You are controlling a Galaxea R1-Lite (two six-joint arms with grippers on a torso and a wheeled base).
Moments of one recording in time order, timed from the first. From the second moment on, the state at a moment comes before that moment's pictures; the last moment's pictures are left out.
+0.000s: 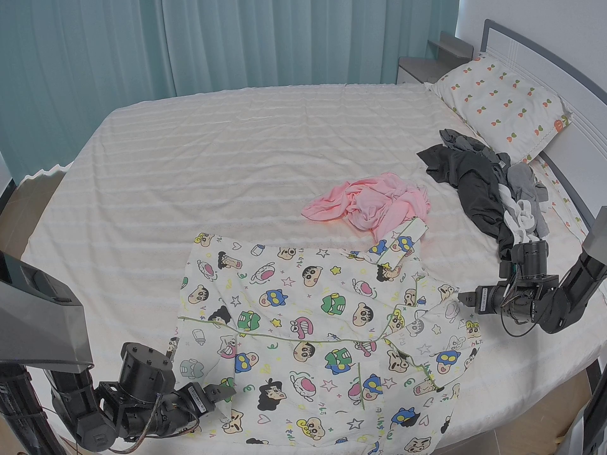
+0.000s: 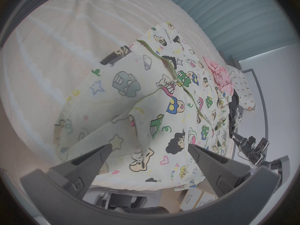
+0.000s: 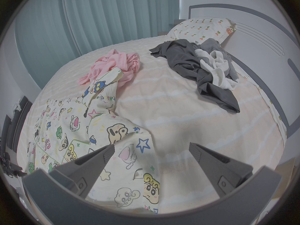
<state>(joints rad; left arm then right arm) -0.51 2.02 -0.04 -1.14 -0.02 -1.04 0.07 2.05 -0.60 -0.78 -0.07 0.12</state>
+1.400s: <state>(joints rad) -0.31 2.21 -0.12 -1.55 0.12 -0.88 0.09 2.01 -0.58 -0.78 -0.07 0.12</state>
